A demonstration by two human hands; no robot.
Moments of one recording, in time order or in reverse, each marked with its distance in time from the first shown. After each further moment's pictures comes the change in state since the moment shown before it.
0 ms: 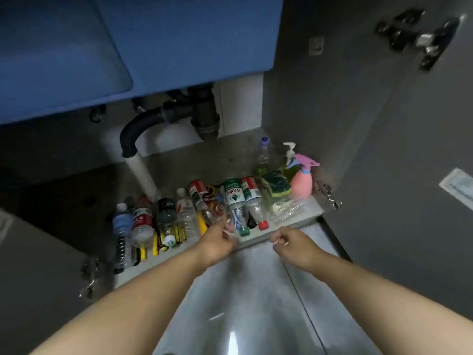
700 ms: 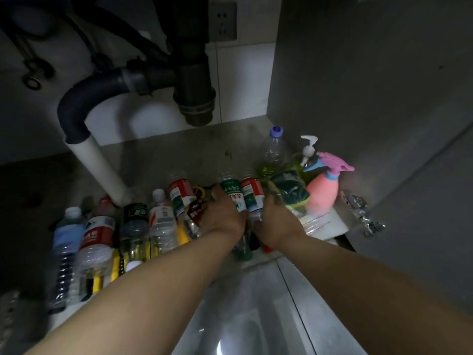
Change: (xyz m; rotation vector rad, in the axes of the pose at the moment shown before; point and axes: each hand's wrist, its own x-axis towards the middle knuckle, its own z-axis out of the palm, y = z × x) left_hand 0.179 0.001 0.021 0.264 0.416 -0.075; right_hand 0.187 -0.017 0.036 -0.395 0.218 -0.055
